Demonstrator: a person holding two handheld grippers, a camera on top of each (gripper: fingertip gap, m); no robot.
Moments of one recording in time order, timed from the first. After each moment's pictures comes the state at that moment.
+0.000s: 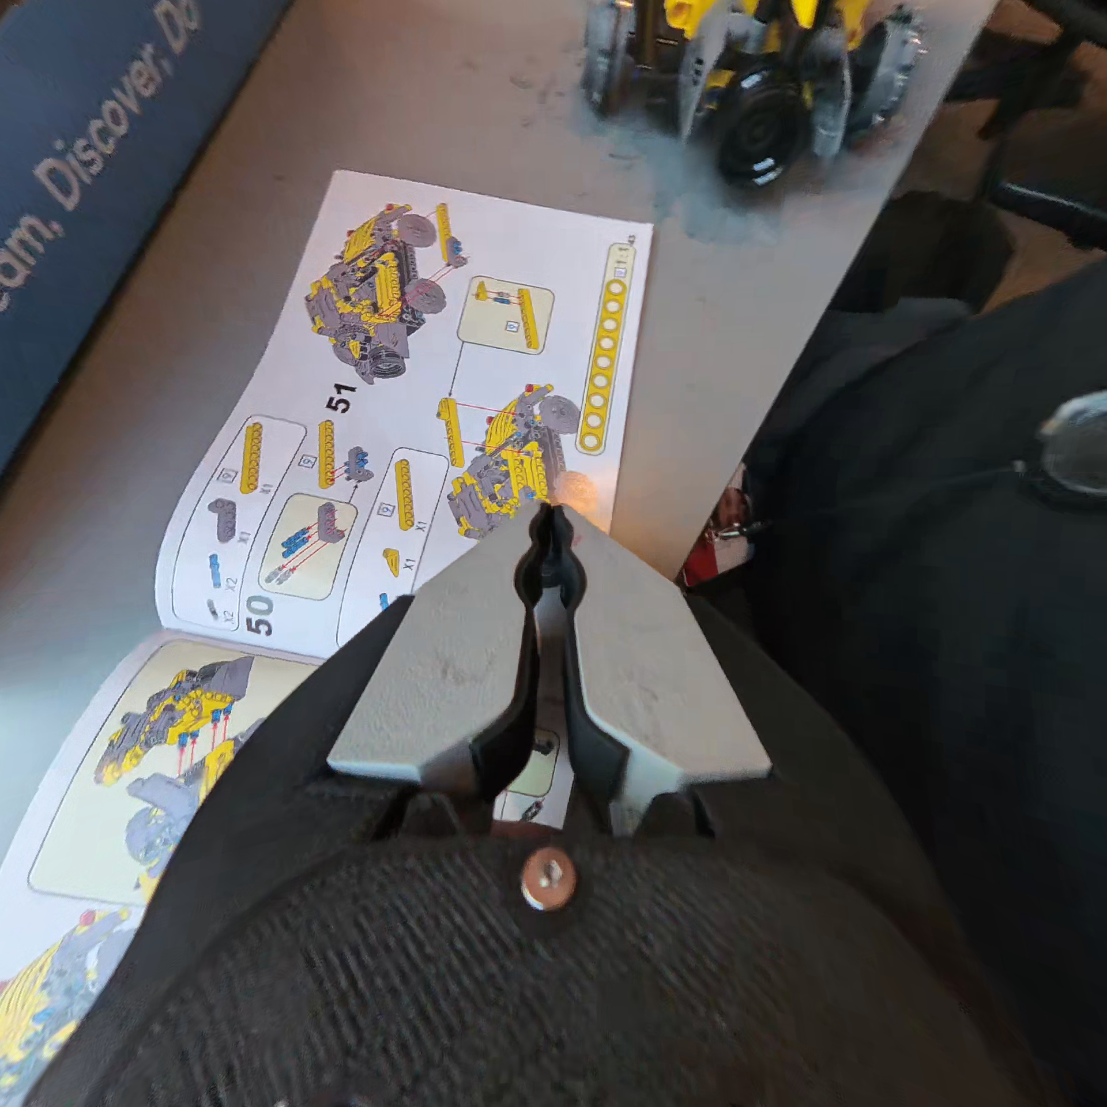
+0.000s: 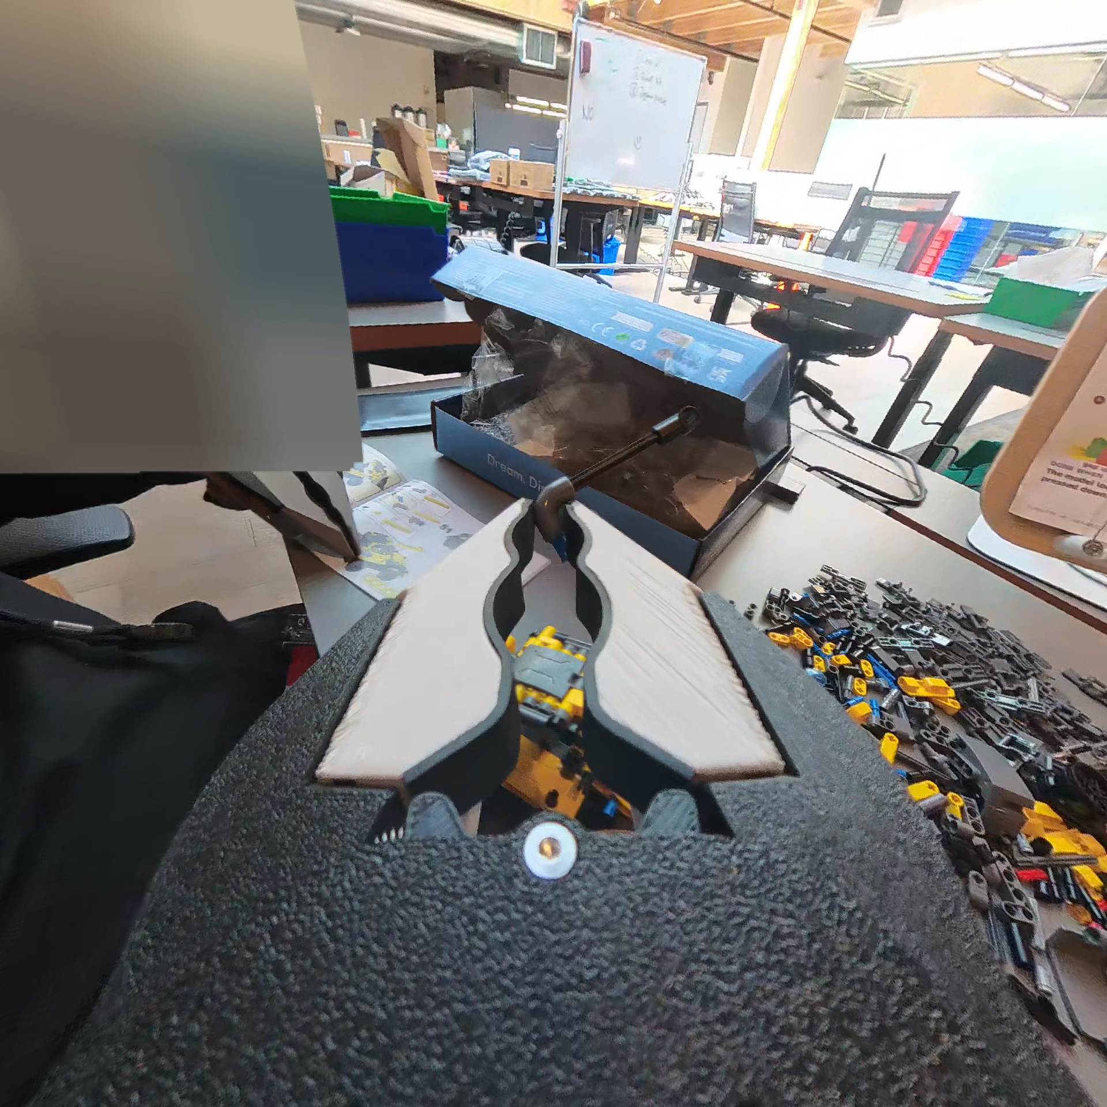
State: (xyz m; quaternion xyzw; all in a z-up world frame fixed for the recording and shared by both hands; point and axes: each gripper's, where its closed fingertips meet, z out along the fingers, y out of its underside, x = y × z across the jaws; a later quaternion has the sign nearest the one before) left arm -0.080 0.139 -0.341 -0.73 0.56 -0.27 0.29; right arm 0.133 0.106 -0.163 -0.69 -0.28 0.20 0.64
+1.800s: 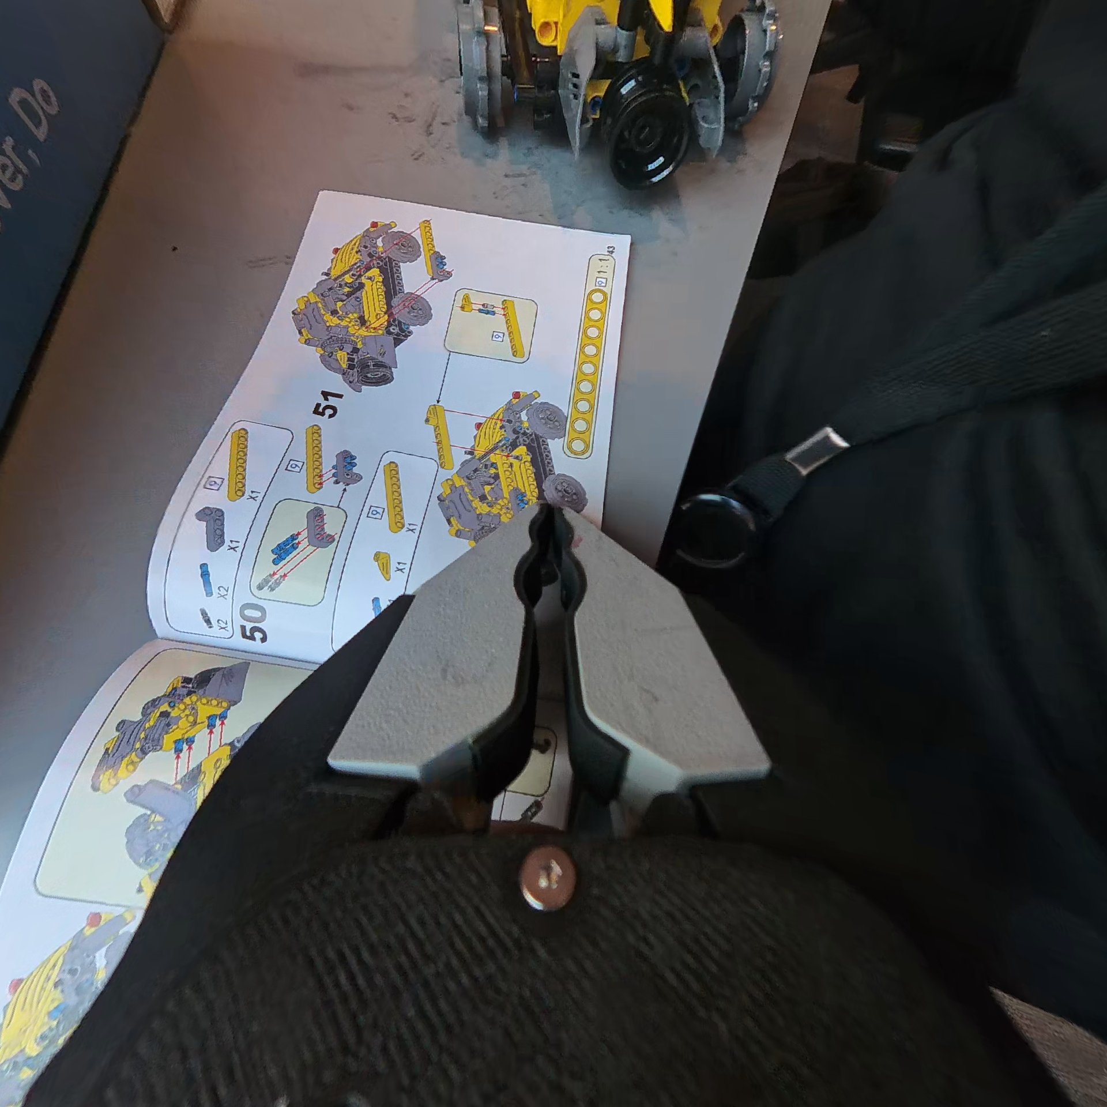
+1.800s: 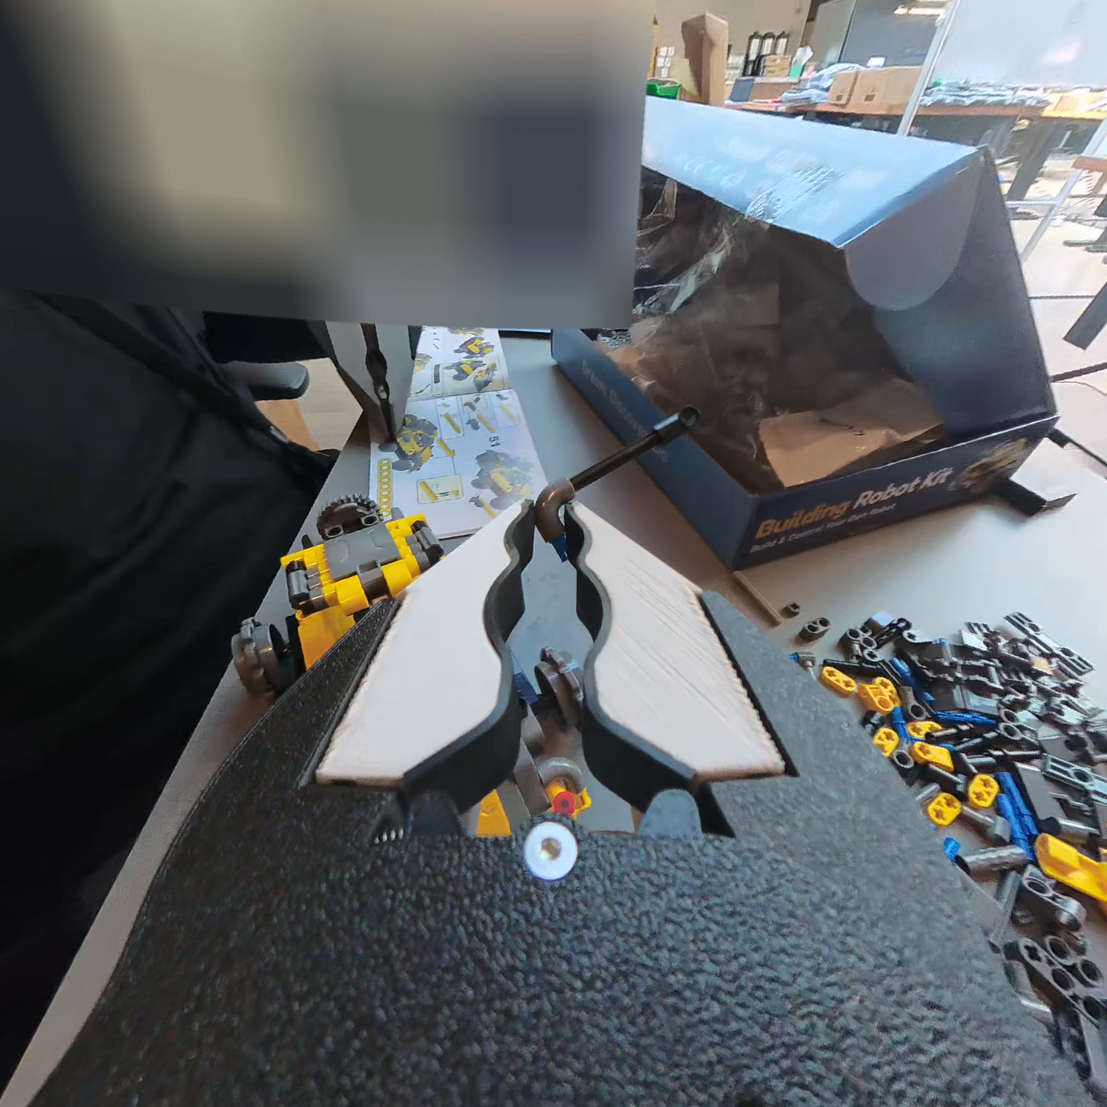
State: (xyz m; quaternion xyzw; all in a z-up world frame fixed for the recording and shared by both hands) left arm -0.072 0.126 -0.338 -0.67 0.62 -0.31 0.27; right arm 0.160 0.181 -0.236 -0.63 -0.45 0.37 0.52
